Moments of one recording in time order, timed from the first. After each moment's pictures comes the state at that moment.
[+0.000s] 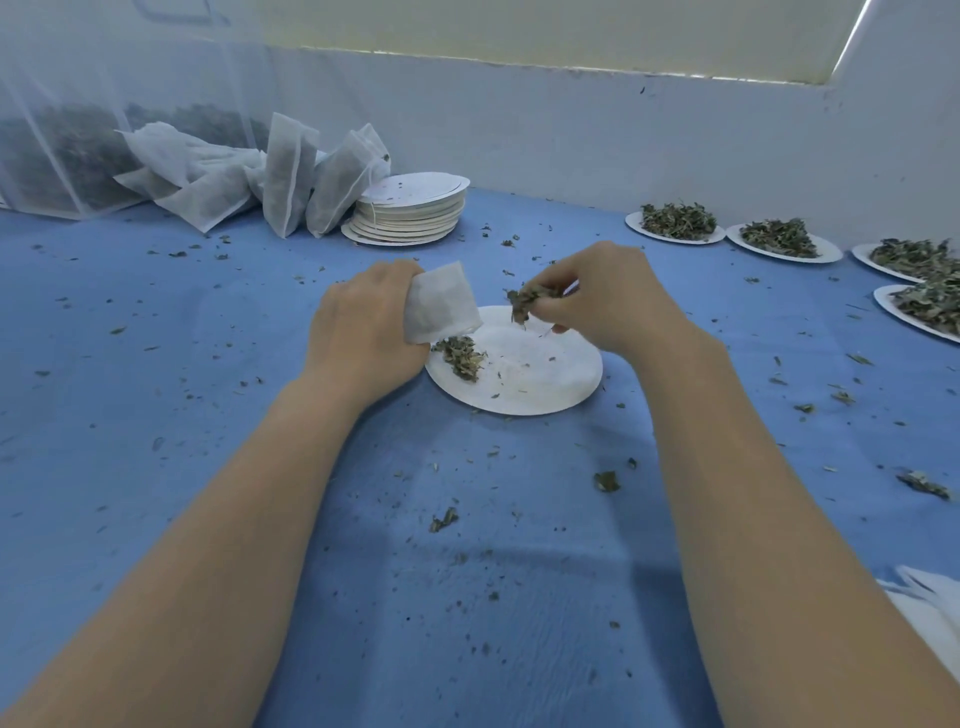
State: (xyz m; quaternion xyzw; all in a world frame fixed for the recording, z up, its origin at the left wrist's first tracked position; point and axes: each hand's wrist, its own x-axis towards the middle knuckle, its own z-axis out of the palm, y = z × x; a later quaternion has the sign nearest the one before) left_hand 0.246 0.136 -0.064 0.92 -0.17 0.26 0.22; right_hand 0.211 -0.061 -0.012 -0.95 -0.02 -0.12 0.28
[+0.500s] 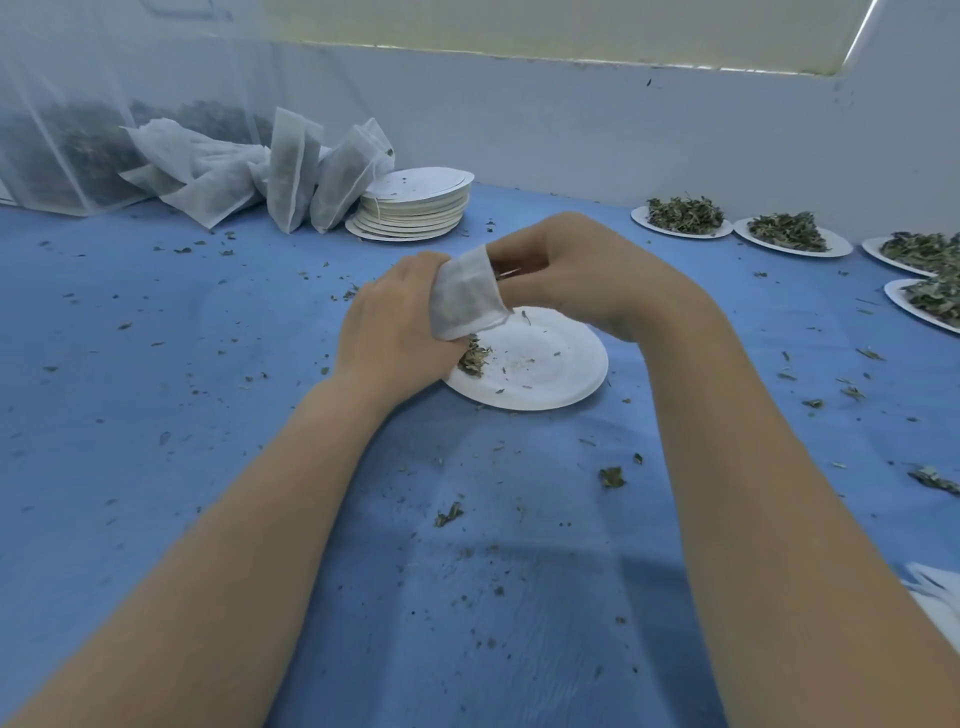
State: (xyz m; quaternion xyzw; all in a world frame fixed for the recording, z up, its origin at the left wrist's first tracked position) left_hand 0.241 0.118 -0.066 0.90 -0.16 0.24 0.32; right_hand 0.200 -0.040 0.010 -0.92 -0.15 -0.03 0.36
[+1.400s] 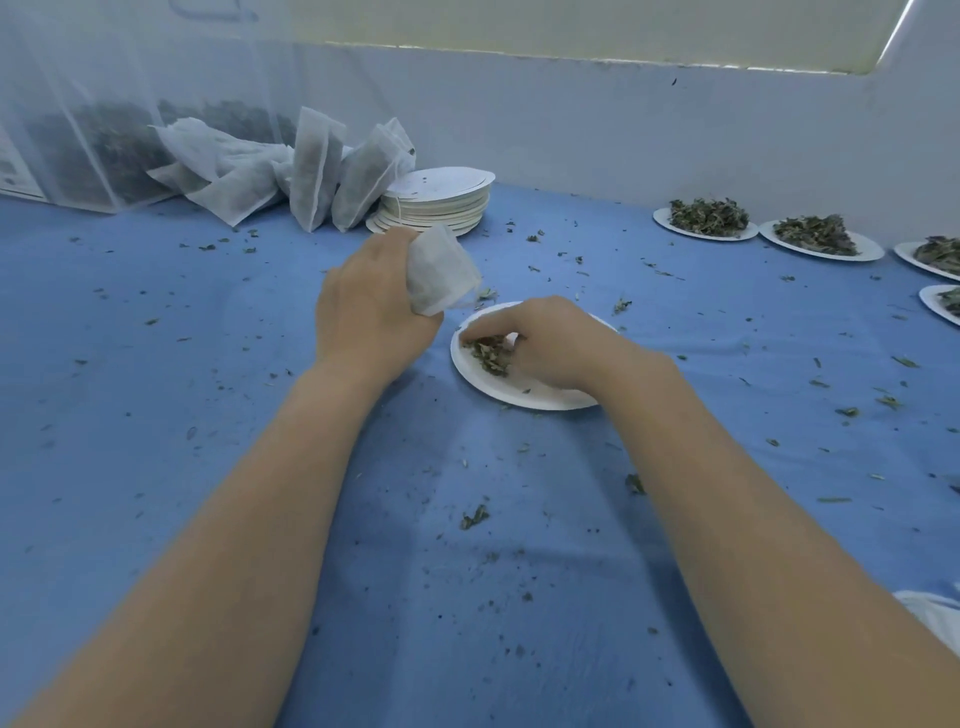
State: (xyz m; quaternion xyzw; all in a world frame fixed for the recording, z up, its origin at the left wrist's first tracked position) left_hand 0.251 0.144 -0.059 0.90 -0.11 0.31 0.28; right_hand 0.224 -0.018 -0.040 -0.98 -0.13 0.02 0.17
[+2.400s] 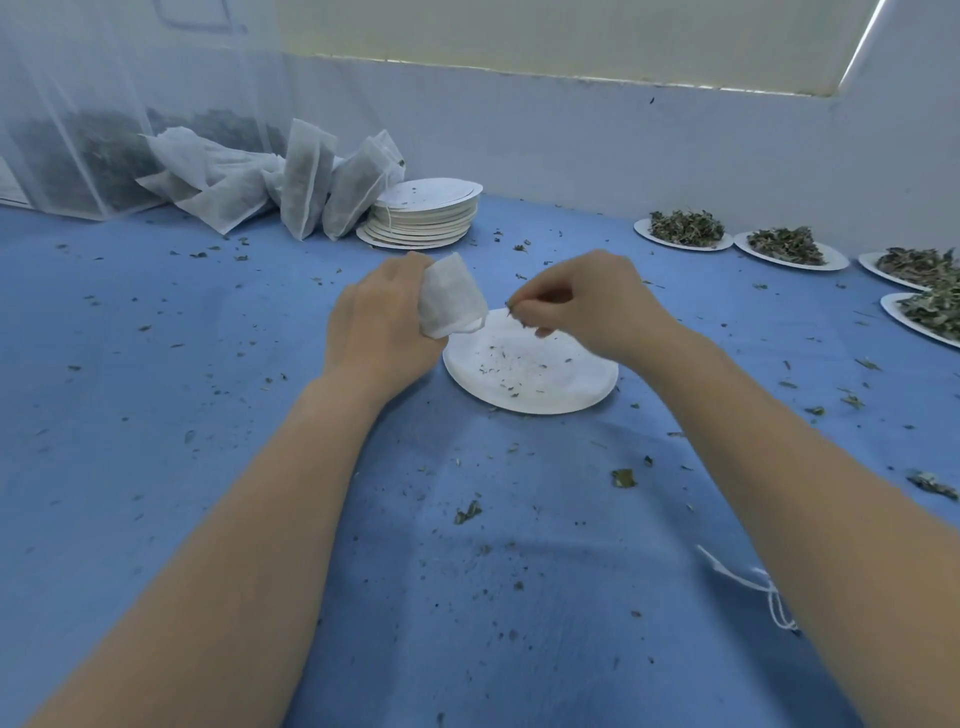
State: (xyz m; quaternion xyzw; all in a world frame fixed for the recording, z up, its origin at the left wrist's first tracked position) left_hand 0.245 0.138 -0.063 0.92 -0.15 0.27 0.26; right_hand 0.213 -0.049 -0.017 -0.94 -0.08 -0.11 0.32
